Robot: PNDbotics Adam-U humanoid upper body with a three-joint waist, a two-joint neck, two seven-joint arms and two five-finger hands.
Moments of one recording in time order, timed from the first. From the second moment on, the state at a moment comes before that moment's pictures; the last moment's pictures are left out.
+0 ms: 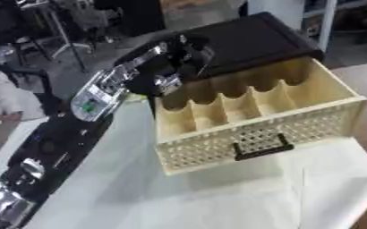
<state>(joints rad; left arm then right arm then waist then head) -1.13 0.38 -0.22 -1.07 0.03 -0.55 -0.55 -0.77 -0.24 -0.01 -1.98 0.03 -0.11 -0.41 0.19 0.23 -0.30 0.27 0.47</state>
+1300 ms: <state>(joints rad) -1.11 0.38 -0.22 -1.10 0.08 -0.55 -0.55 -0.77 -0.24 -0.01 -1.98 0.03 -0.11 -0.42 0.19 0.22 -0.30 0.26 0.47</state>
